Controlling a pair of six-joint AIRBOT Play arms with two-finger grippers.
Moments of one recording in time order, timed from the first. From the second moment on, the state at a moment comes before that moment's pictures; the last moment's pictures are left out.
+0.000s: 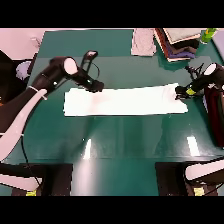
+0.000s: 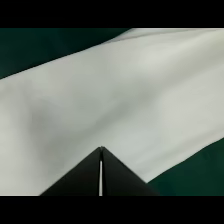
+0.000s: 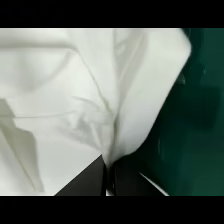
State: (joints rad) left arm -0.48 -1.58 1.49 1.30 -1.04 -1.57; right arm -0.26 -1.64 1.36 -1.36 1.26 1.36
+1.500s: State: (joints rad) left arm -0.50 -1.78 1.74 1.27 -1.02 -1.64; right arm 0.20 -1.41 1.89 -1.17 1.45 1.52
